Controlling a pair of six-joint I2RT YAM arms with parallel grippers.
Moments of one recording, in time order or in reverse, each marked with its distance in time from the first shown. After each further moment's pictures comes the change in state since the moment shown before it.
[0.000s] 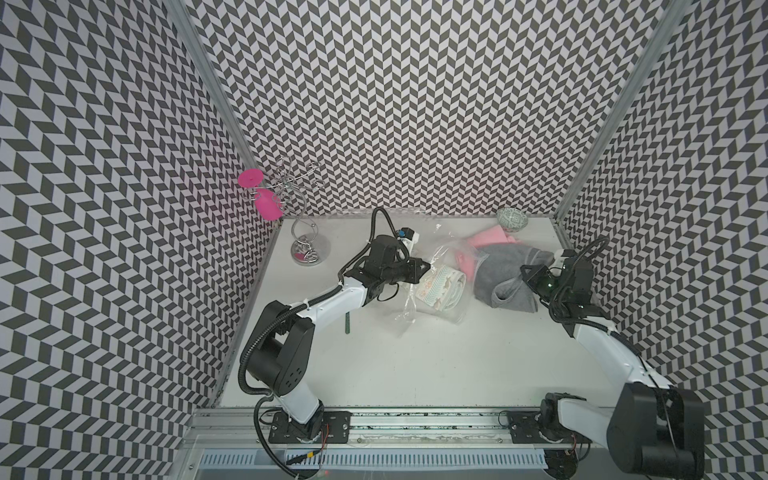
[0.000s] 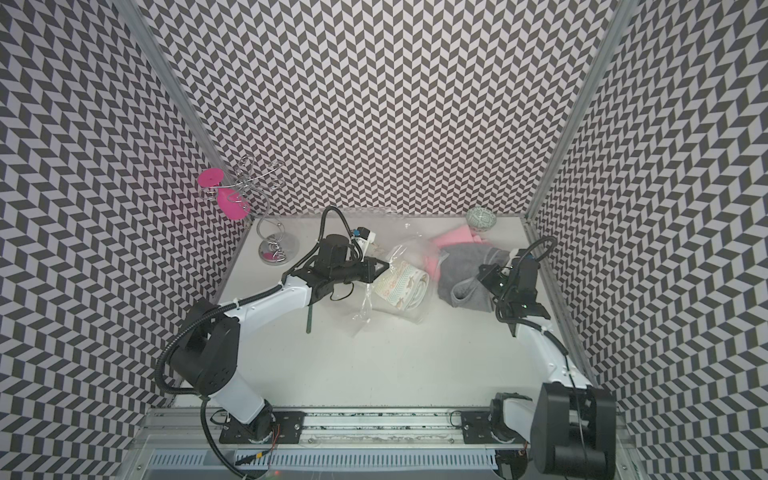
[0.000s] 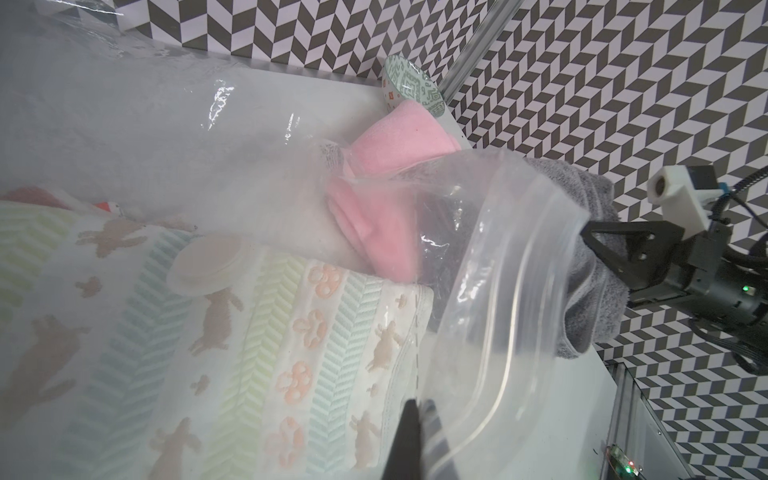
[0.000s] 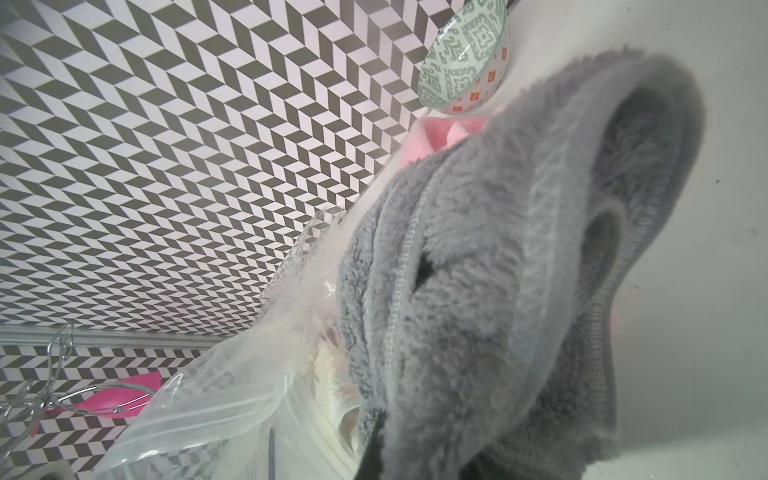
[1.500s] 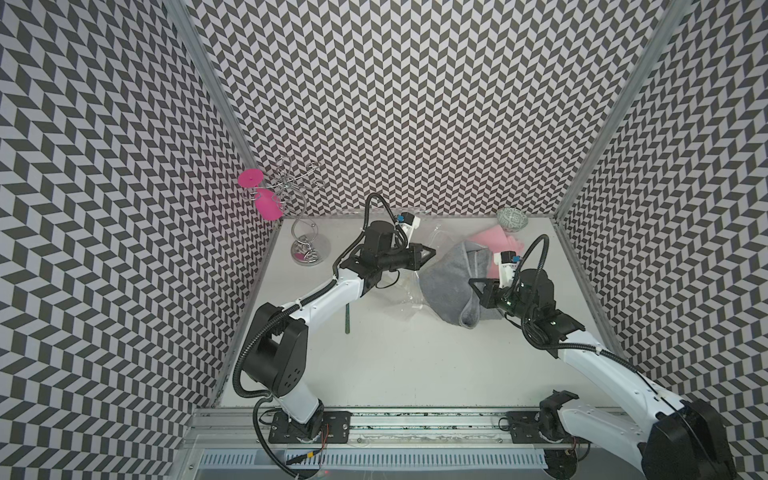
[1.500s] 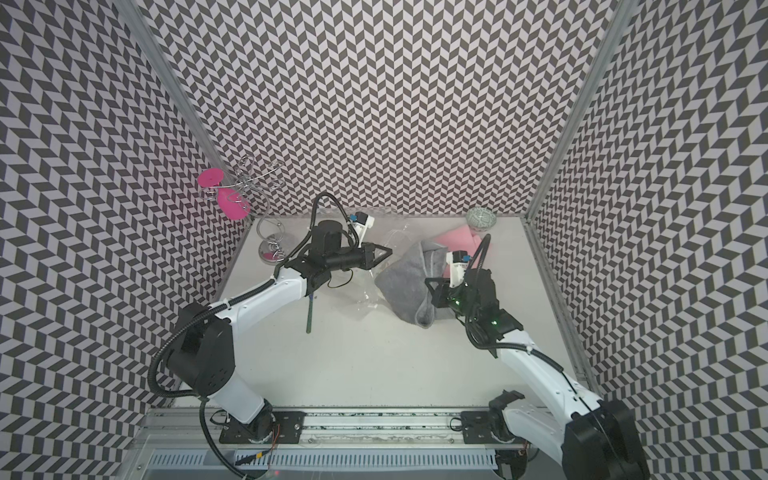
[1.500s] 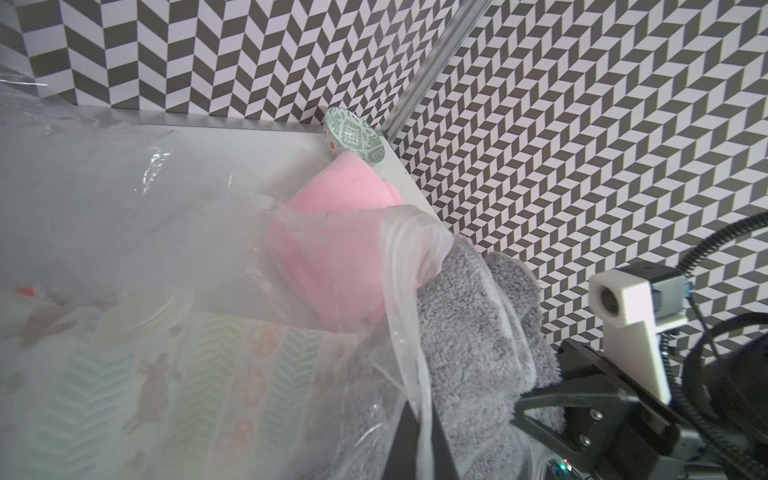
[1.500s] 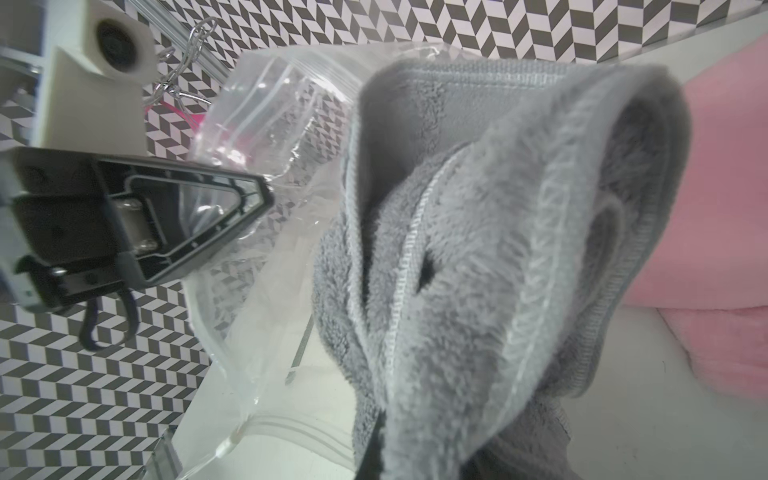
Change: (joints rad) left arm 0.022 -0.021 0.116 -0.002 0.150 -0.052; right arm 0.491 -0.072 -0.068 0.089 0.020 -0.248
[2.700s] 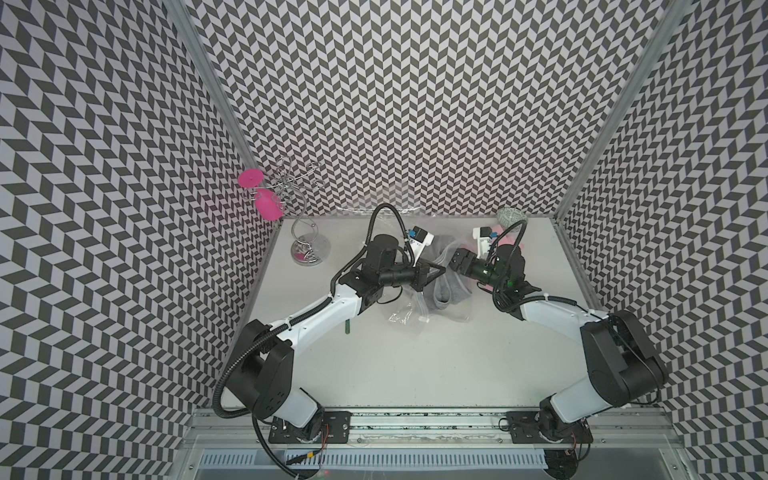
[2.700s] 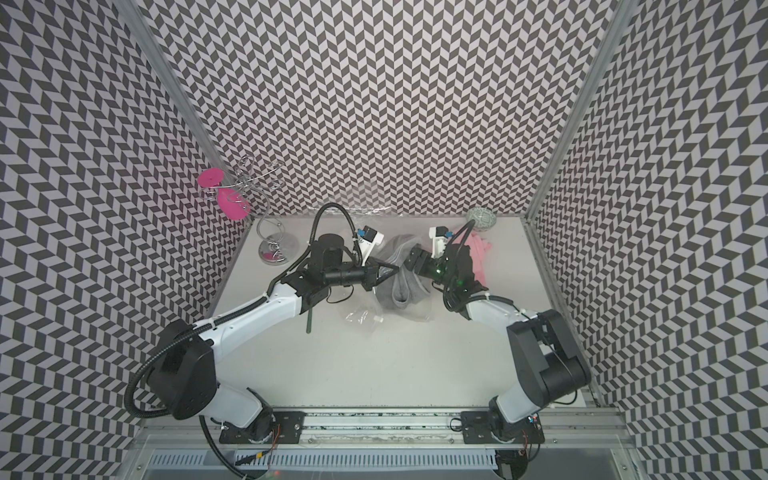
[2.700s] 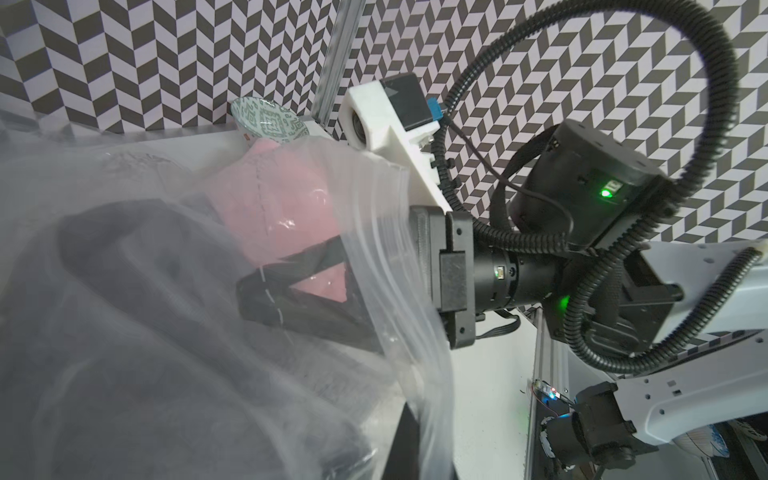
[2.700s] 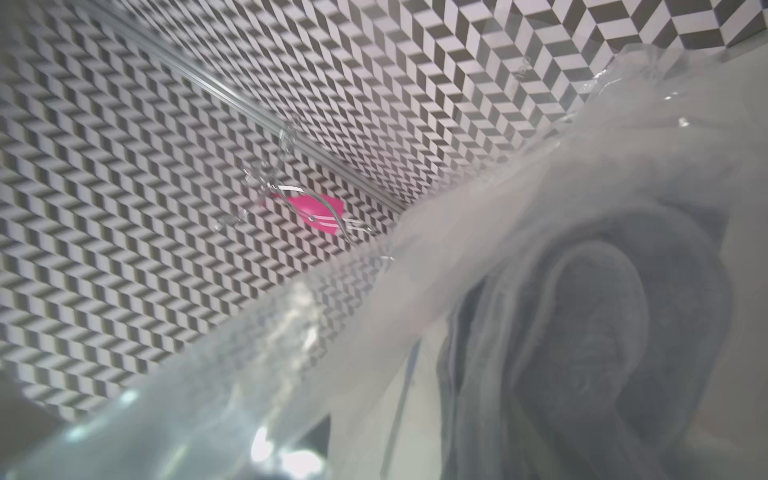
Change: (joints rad) left arm -0.097 -0.097 -0.119 0.027 0.039 0.155; right arm -0.019 0.474 0.193 0.456 -0.182 0.341
